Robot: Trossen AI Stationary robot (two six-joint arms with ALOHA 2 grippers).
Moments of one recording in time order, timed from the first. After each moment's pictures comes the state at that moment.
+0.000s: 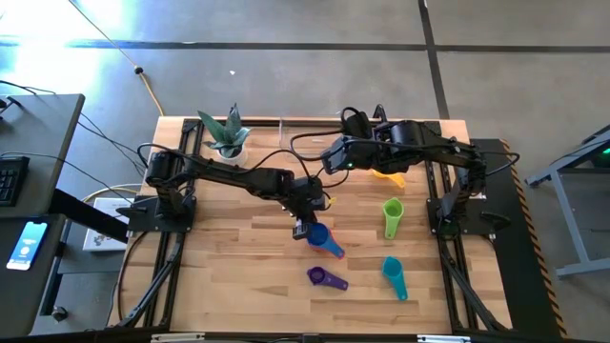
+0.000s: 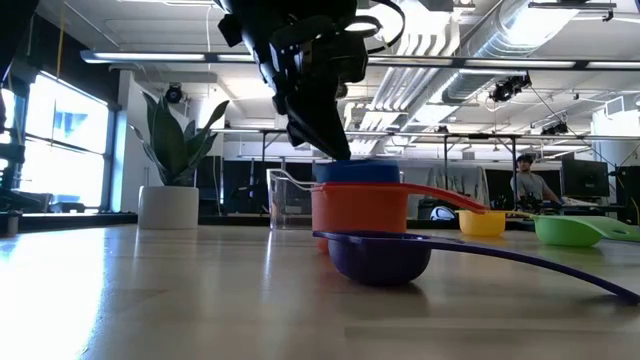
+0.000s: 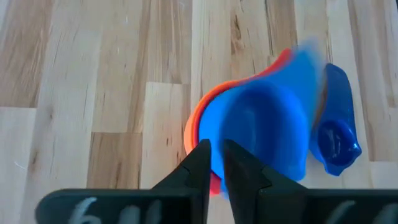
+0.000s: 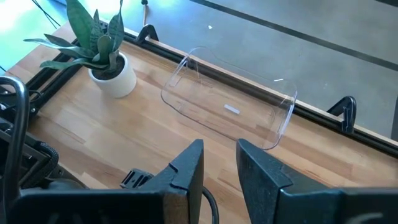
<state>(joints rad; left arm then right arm) -0.01 1.87 1.35 -0.47 0.19 -0.12 0.07 1.83 2.32 -1.57 0.69 0.97</state>
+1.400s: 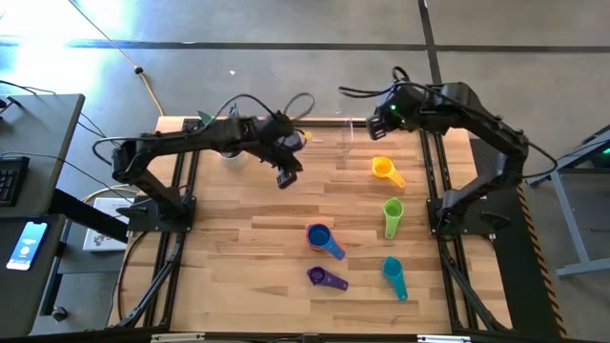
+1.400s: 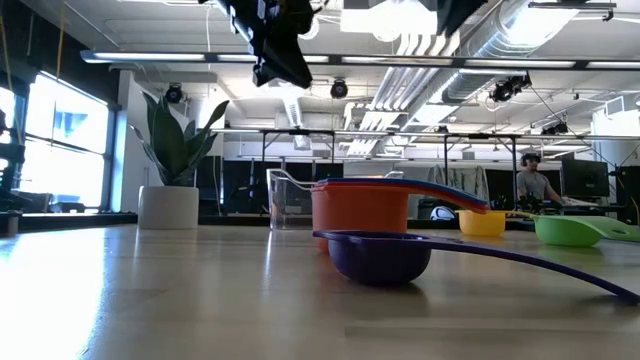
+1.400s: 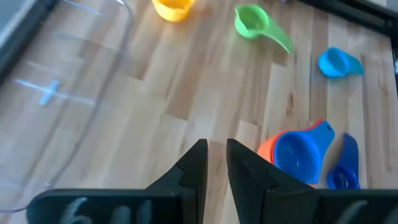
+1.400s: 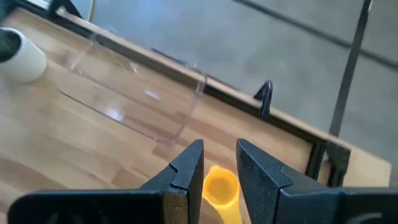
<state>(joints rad) 0.28 1.57 1.43 -0.71 0.17 -0.10 -0.32 1.49 1.95 -1.52 0.49 0.65</state>
